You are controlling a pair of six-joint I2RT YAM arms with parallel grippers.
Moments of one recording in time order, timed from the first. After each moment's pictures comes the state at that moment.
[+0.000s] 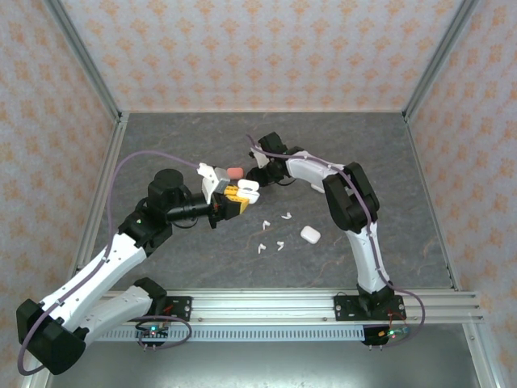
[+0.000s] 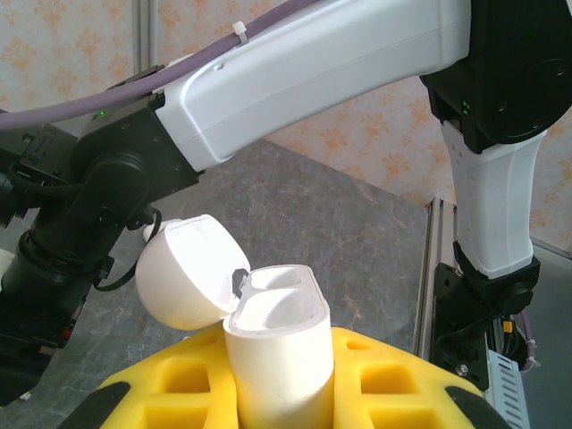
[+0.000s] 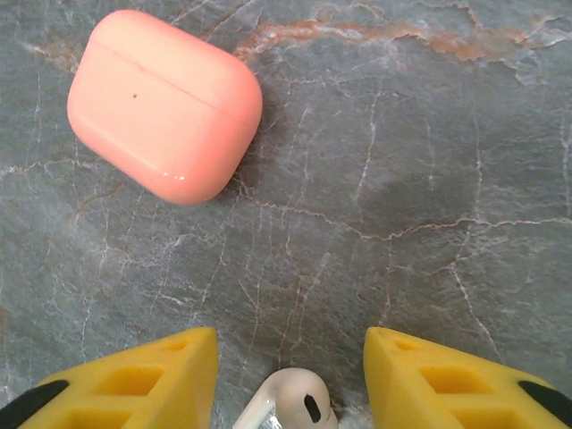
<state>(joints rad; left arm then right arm) -0.50 0.92 0.78 -0.14 0.65 -0.07 0.57 2.22 1.66 -0.51 -0.30 0.12</state>
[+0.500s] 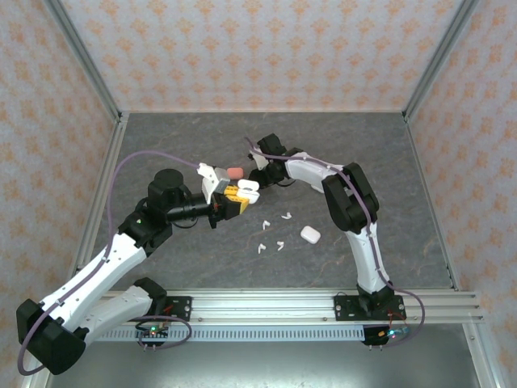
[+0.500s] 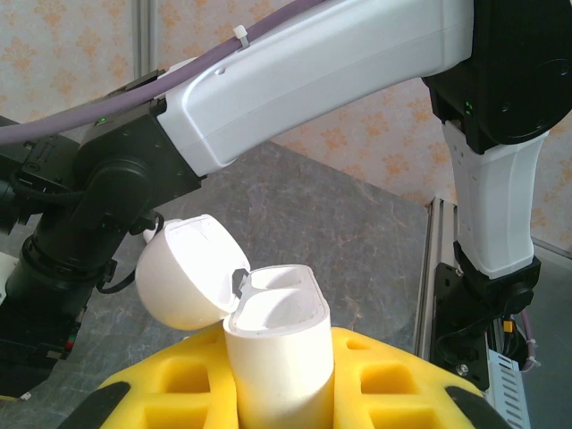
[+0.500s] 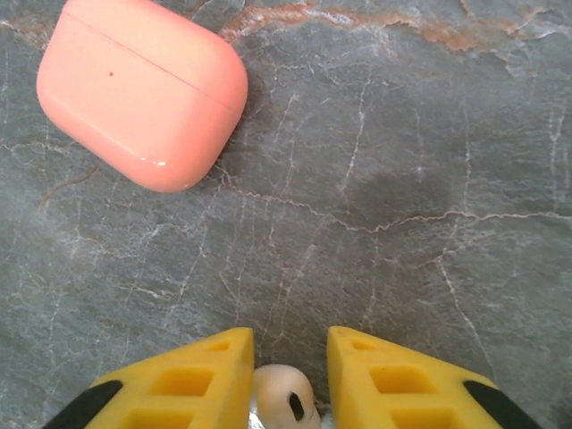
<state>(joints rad) -0.50 0.92 0.78 -0.14 0.65 -0.07 0.58 2.22 1.64 -0.50 -0.25 0.08</state>
